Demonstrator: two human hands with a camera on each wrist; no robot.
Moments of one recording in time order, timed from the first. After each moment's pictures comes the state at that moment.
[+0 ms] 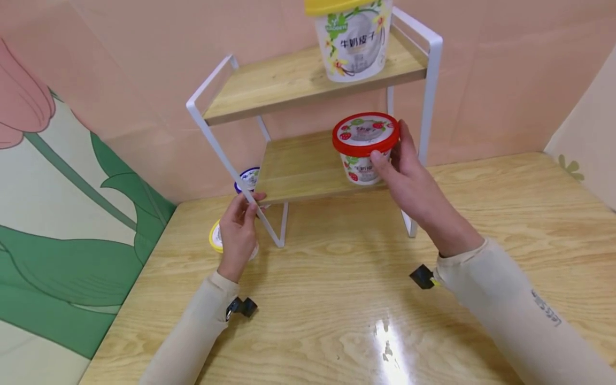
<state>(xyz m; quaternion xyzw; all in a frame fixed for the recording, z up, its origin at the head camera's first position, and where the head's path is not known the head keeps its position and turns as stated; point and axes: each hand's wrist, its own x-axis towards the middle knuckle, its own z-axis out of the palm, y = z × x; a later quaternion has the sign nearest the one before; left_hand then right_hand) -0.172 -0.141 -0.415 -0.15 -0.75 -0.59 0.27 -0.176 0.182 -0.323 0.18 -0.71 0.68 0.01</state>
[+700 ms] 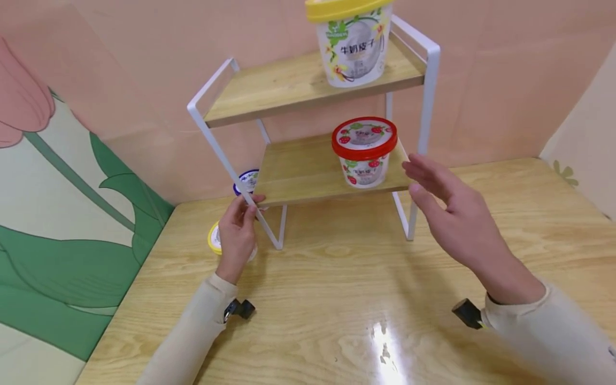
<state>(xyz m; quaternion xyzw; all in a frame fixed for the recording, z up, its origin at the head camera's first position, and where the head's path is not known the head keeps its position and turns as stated) -0.172 -0.140 -0.416 -0.15 -0.74 -0.59 0.28 -0.121 0.226 -0.333 0.14 -0.85 0.50 0.11</state>
